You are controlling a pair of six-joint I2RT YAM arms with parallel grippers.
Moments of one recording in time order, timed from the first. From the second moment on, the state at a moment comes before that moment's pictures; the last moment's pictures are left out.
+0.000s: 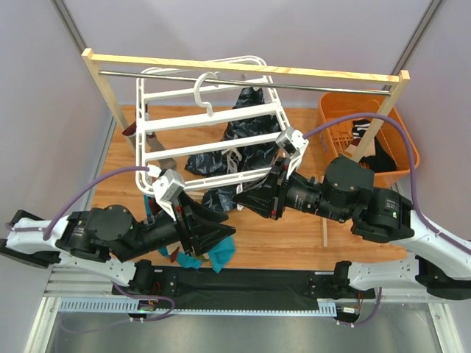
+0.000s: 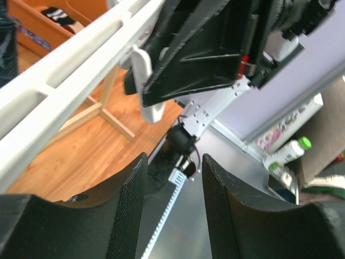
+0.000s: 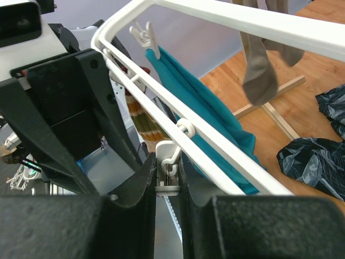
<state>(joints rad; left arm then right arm) -1.73 0.83 1.30 -0.50 -0.56 -0.48 1.28 1.06 1.54 -0.56 0.07 0.48</state>
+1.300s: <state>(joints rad) -1.73 0.81 1.10 -0.09 -0.89 -0.54 1.29 0.90 1.23 -0.40 0.13 0.43</state>
